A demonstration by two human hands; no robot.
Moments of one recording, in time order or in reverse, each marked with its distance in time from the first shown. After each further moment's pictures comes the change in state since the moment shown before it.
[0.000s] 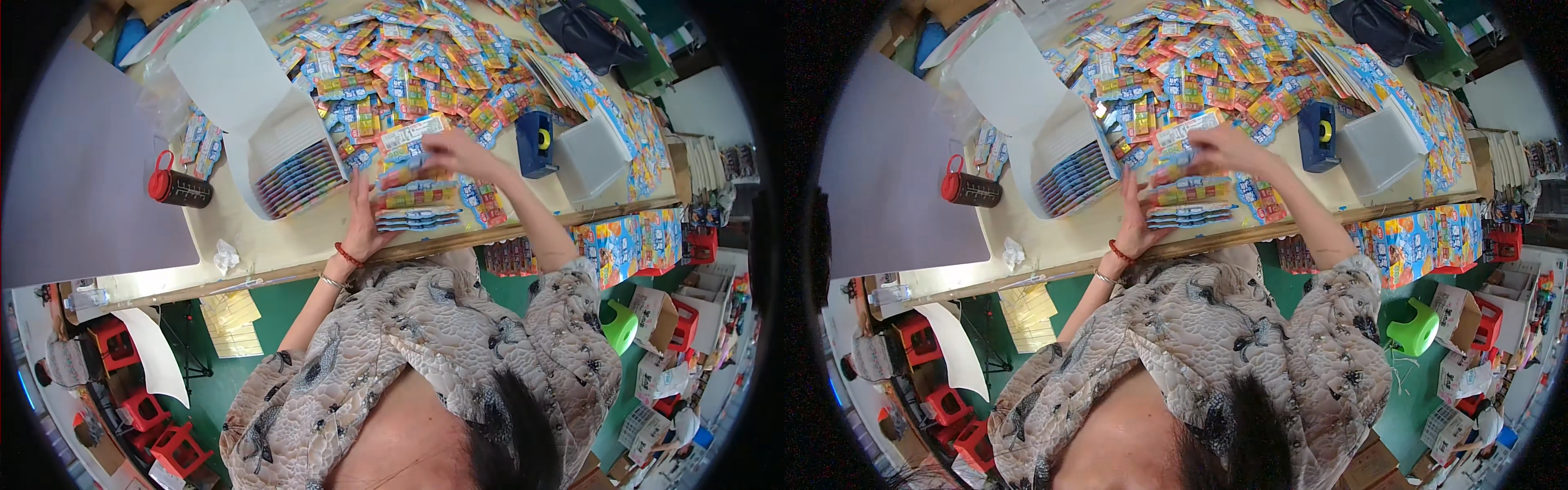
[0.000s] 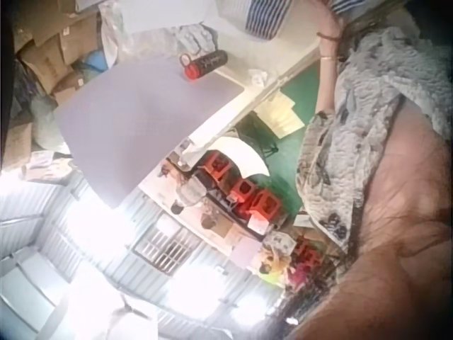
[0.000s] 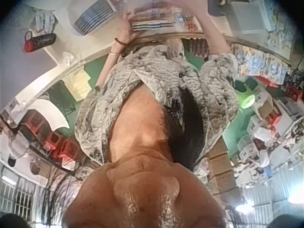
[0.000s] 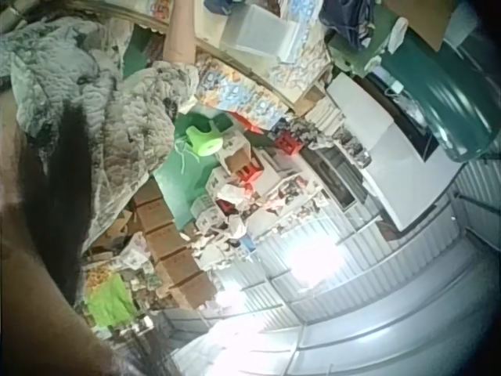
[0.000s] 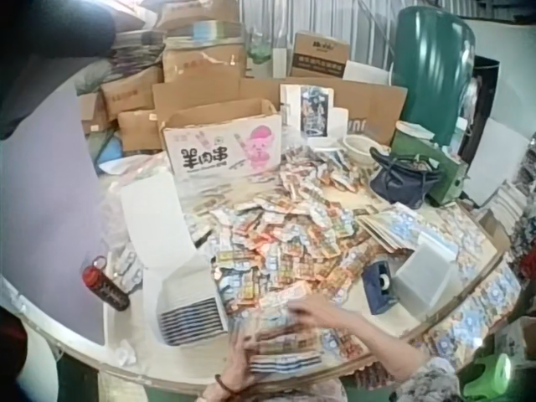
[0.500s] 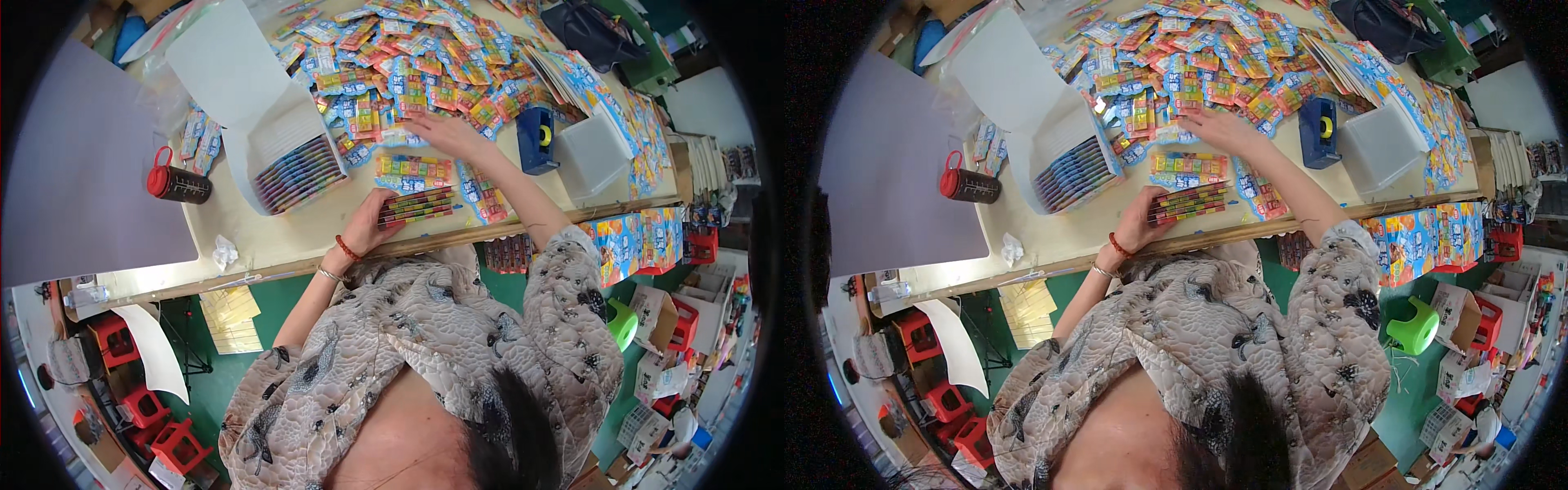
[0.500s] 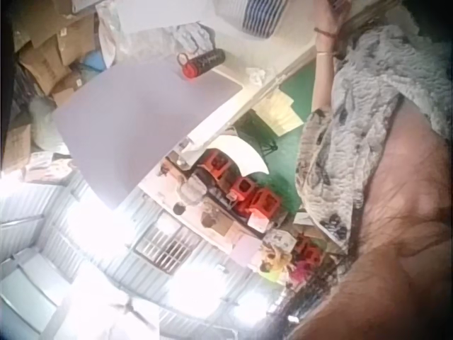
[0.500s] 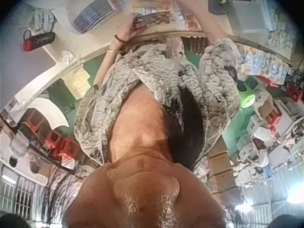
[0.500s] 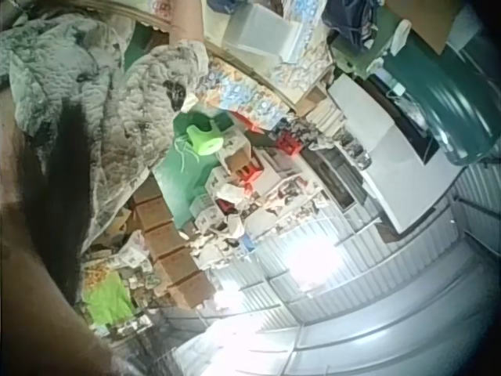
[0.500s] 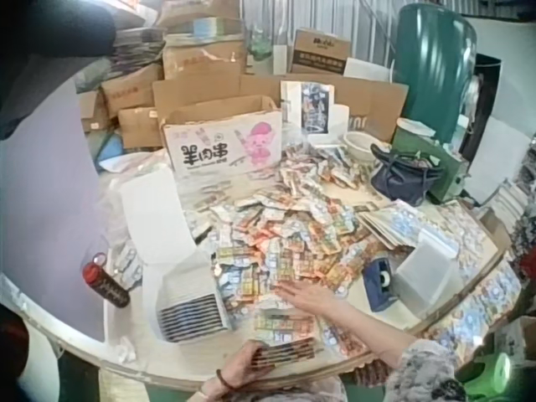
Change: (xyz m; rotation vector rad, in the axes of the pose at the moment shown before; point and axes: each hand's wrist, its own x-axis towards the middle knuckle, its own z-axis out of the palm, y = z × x) left_hand 0.006 0.012 -0.010 -0.060 -0.308 -0.163; right_hand 0.017 0.058 0.019 -0.654 0.041 -0.210
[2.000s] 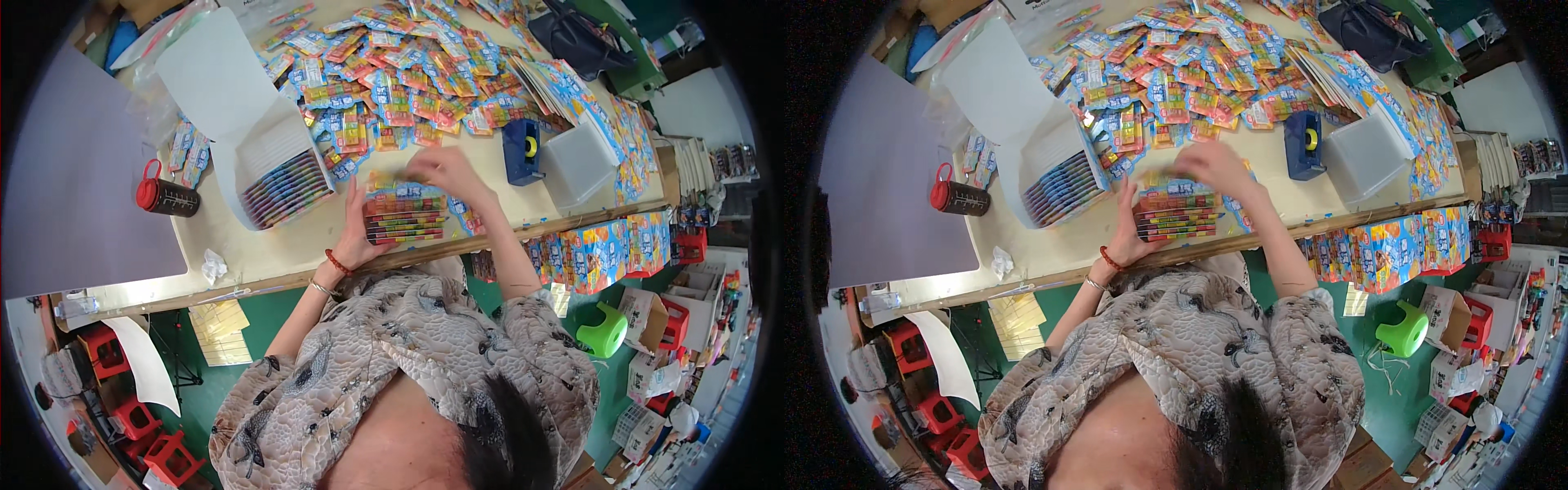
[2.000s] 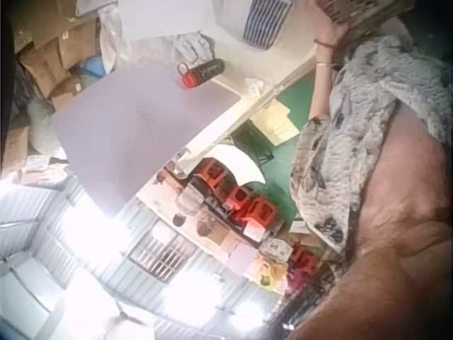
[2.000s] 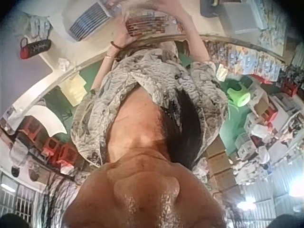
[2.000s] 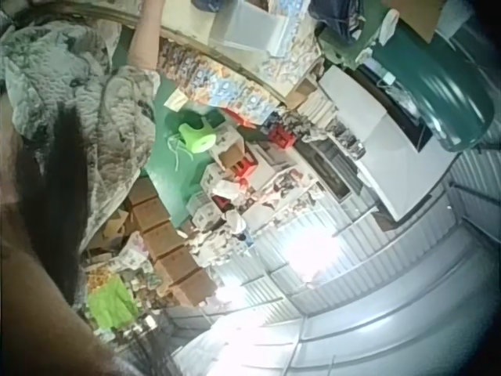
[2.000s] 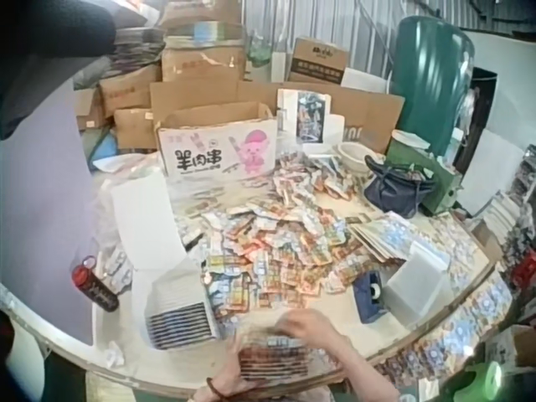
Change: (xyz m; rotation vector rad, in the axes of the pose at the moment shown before) left_hand 0.005 -0.005 0.008 0.071 0.236 0.174; right_hand -0.015 -0.057 -0.048 0.828 0.317 0.563
